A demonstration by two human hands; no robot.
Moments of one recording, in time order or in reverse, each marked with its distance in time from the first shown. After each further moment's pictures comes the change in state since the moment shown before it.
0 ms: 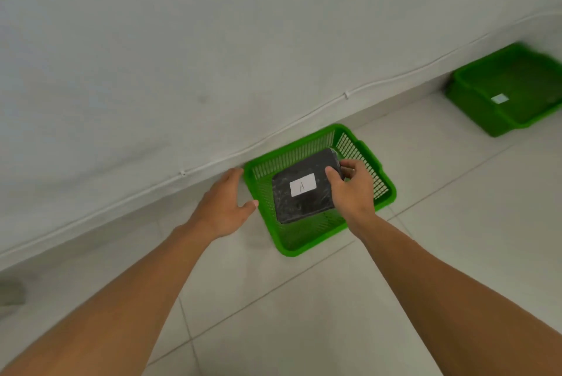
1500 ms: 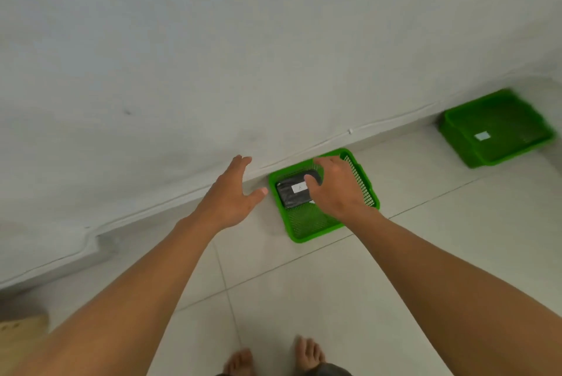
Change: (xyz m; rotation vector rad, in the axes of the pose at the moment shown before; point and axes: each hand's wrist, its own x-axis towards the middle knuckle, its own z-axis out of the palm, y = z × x) left_hand -0.135 0.132 -0.179 -0.129 0.058 -0.131; right_hand -0.110 -0.208 -0.056 -0.717 -0.382 -0.378
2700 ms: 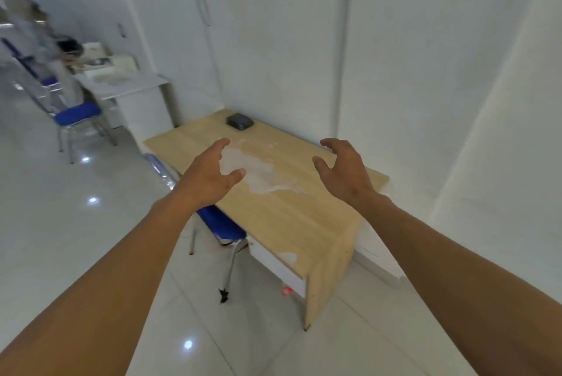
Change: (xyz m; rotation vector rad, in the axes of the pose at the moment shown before) left_hand -1.024 -0.130 -0.418 -0.176 1.178 -0.601; right_hand -0.727 -0.708 0.000 0.242 -0.371 -1.193
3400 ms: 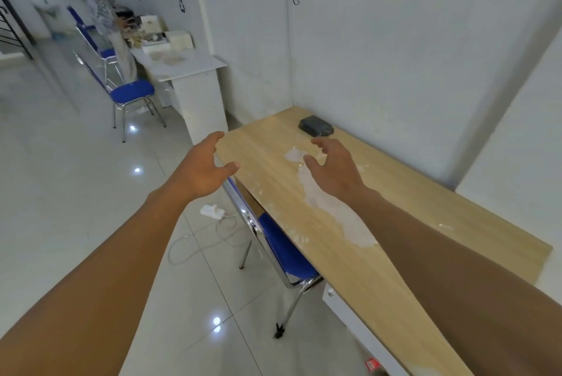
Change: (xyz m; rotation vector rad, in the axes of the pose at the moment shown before) left_hand 0.245 -0.256 -0.180 0.039 0.106 -0.134; right_hand 0.257 -0.133 0.334 0.063 -0.216 -0.064
